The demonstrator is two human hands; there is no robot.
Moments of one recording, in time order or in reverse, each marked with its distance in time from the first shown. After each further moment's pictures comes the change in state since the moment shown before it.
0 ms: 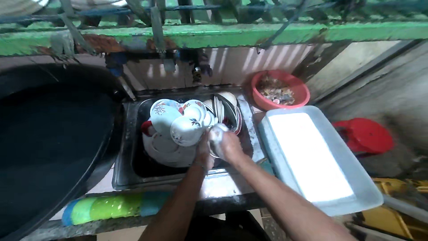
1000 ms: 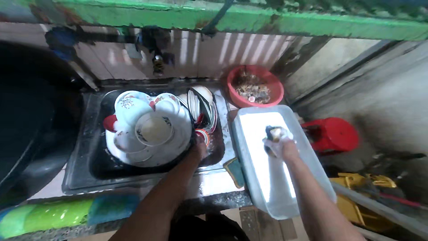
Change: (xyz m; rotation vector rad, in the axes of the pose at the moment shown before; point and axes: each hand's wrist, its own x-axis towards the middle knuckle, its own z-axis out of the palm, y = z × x) left_hand 0.126 -0.160 0.006 1.800 -0.147 -0.113; right_hand -0.070 0.272 -0.129 -0.080 0.183 0.619
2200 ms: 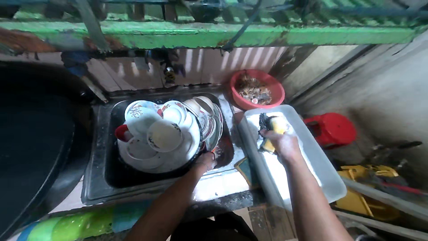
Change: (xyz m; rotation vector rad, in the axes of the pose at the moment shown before) left_hand -0.049 -0.019 -0.030 -0.086 -0.309 0.138; right_hand -0.080 -0.120 -0.016 0.978 0.022 -0.064
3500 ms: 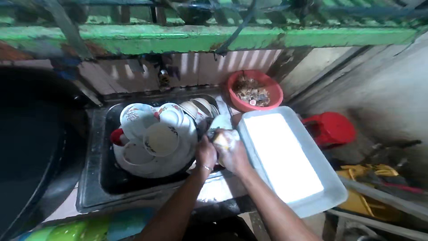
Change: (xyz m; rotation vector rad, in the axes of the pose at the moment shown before) left_hand -0.079 0.074 -0.049 -0.370 0.839 0.081; right_hand -0.027 0.021 0.100 -0.582 -0.219 -0.300
